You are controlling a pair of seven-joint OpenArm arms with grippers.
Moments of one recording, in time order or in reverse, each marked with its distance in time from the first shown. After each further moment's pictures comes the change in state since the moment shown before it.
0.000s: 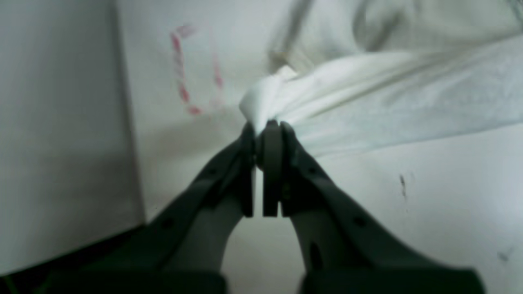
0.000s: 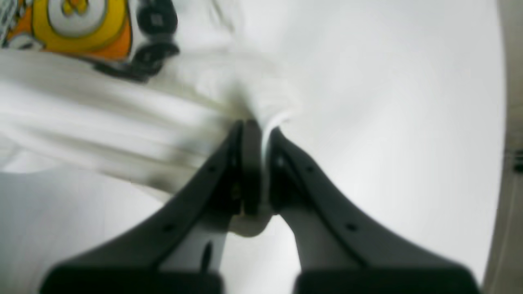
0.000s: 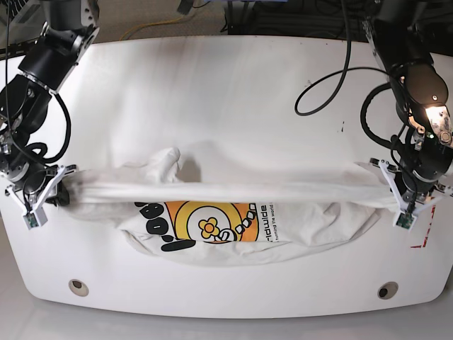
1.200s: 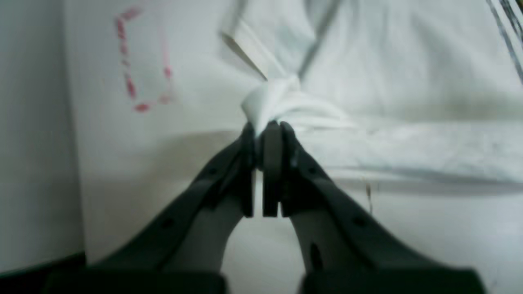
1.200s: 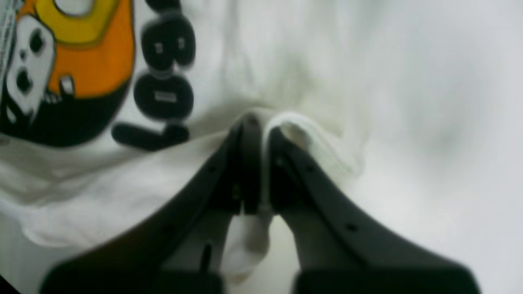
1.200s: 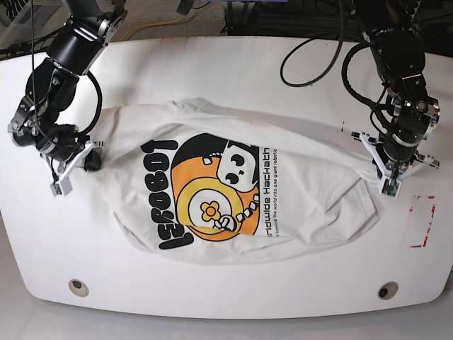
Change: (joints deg) left arm 9.6 7.4 -3.3 -1.3 8.7 0.3 -22.1; right arm 0.0 -8.5 3.4 -11.0 -1.2 -0.1 2.6
